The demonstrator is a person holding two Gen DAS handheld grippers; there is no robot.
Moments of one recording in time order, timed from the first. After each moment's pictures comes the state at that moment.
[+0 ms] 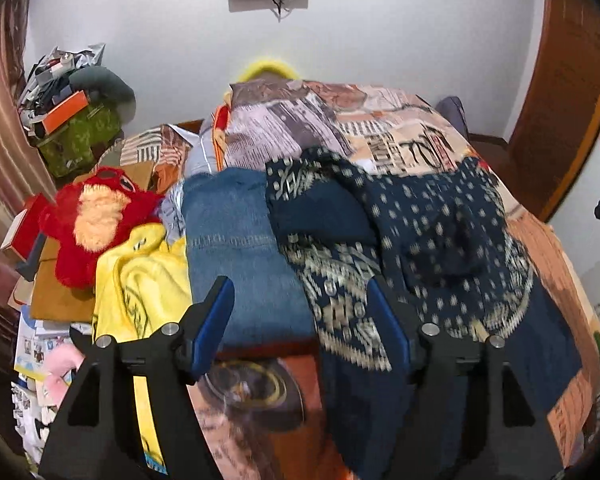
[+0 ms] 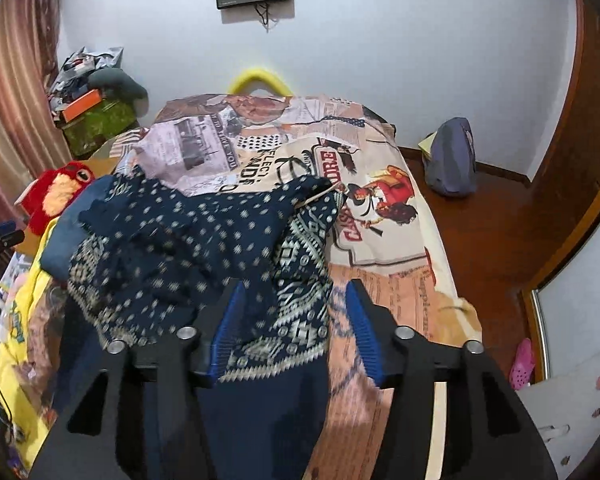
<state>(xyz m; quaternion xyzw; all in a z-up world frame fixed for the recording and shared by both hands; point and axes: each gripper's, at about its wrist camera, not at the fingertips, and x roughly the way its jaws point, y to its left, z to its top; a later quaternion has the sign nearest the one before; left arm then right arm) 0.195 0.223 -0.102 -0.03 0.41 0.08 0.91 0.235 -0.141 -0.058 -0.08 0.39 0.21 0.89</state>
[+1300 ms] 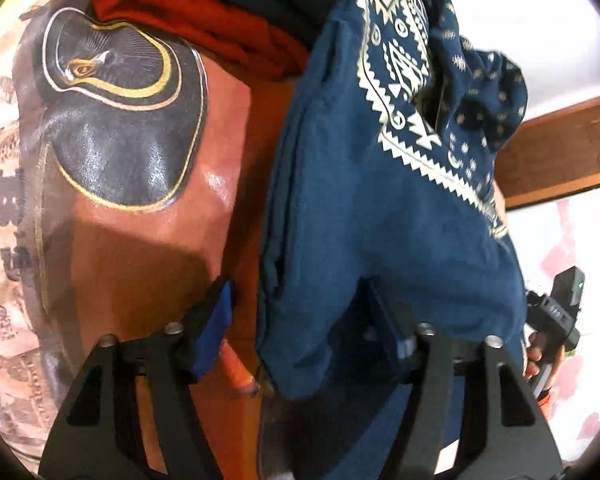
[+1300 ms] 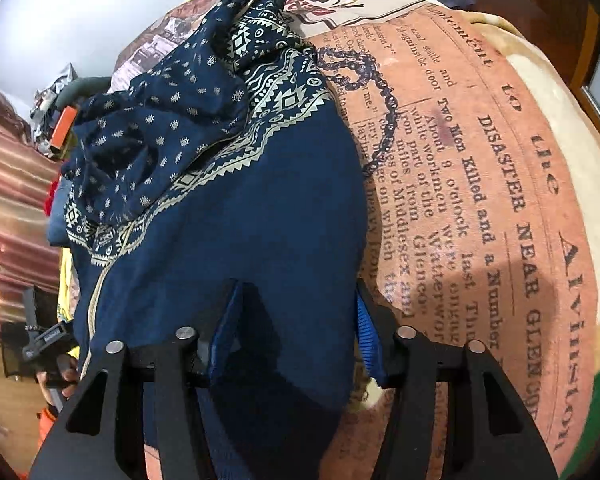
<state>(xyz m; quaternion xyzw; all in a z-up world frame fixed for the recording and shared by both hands) 0.131 0.213 -0.321 -0.36 0.53 -0.02 0.77 0.191 -0.193 -0.232 0.13 0.58 0.21 0.78</state>
